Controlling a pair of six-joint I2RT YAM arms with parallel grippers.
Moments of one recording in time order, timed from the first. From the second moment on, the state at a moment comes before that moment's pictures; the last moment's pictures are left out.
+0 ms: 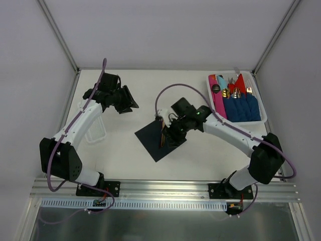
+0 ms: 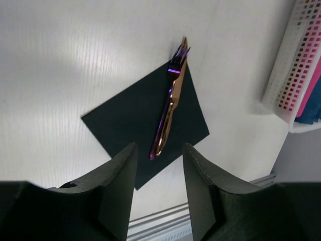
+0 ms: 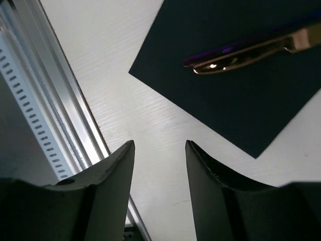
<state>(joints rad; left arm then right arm) -0.29 1.47 1.30 -0.70 0.21 -0.72 0.76 1.52 1.23 -0.82 -0.45 -0.24</state>
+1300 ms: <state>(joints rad) -0.13 1.27 1.10 -0.78 0.34 -0.71 1.17 1.87 1.22 -0.55 -0.10 -0.28</state>
